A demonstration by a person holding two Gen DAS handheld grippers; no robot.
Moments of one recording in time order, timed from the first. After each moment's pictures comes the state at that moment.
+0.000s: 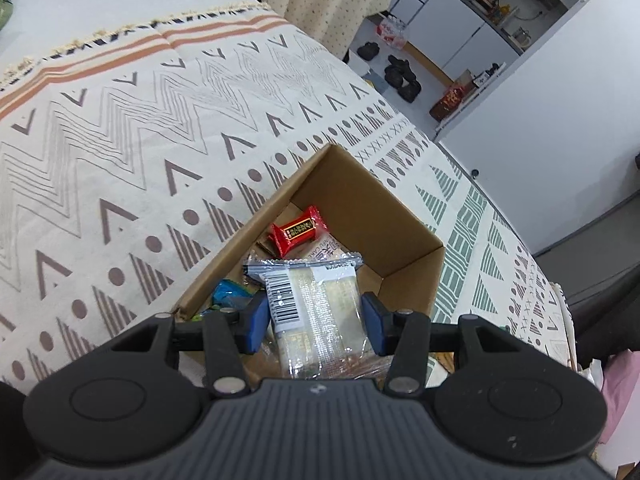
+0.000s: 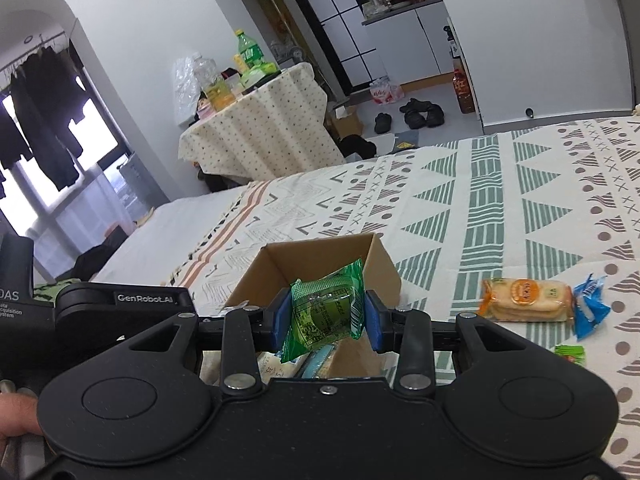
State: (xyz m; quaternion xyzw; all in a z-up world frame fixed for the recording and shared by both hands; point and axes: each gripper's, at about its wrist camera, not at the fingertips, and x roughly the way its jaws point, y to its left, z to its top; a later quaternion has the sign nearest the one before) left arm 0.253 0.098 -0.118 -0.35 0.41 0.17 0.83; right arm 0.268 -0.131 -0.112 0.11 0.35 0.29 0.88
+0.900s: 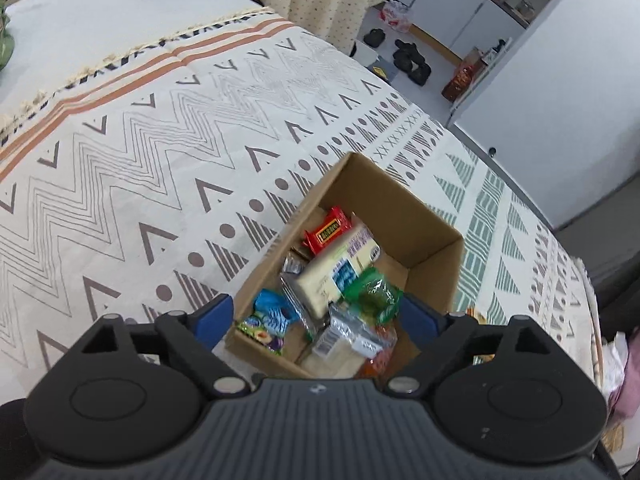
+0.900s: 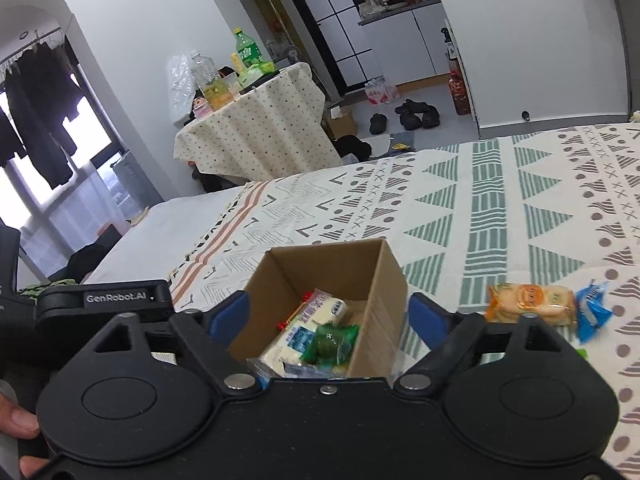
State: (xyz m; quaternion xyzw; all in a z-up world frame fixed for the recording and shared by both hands) left arm 0.242 0.108 -0.089 -0.29 0.44 0.19 0.83; right arm 0.259 -0.122 -0.097 0.11 0.36 0.27 0.89
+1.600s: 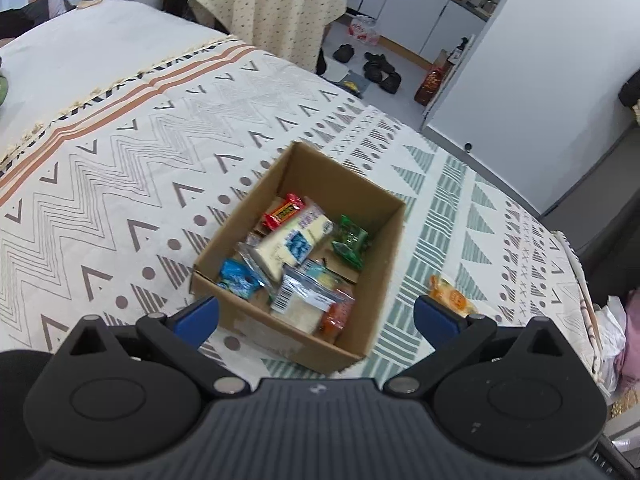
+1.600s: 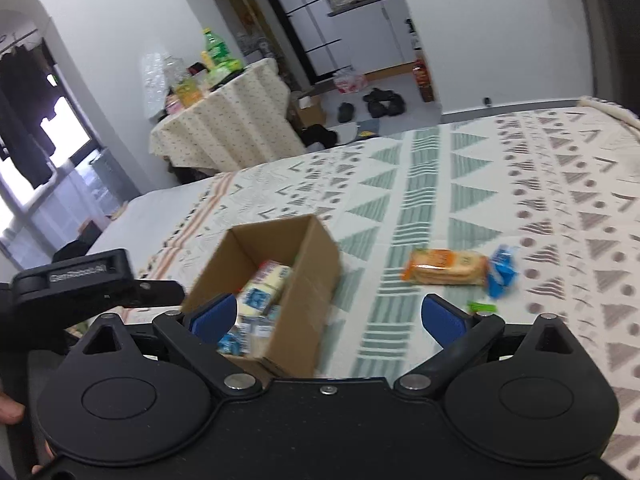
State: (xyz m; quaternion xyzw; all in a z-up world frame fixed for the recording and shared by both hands) left arm 0.210 0.035 -0.063 -0.24 0.42 0.17 0.86; right arm 0.229 -0.197 -0.083 0.10 0.38 0.23 0.89
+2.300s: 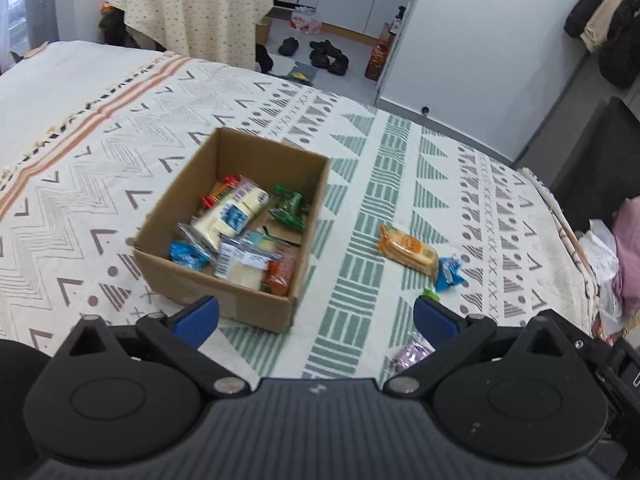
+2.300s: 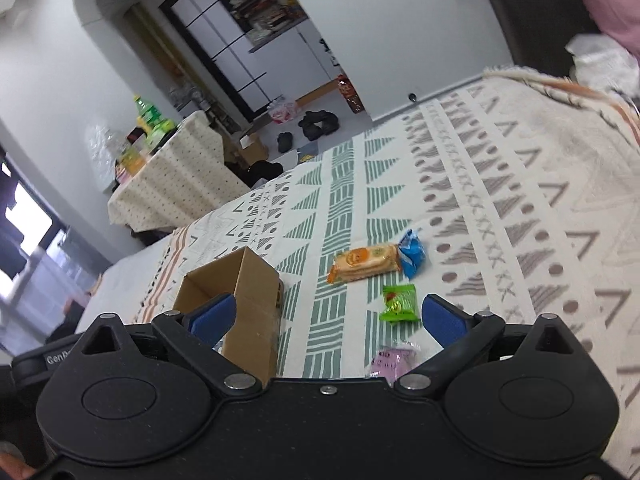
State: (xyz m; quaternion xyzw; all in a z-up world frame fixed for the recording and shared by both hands) left arm 0.201 -0.039 -0.059 -0.16 0.44 0.11 0.88; right arm 0.204 -0.280 -0.087 0.21 0.38 0.14 0.89
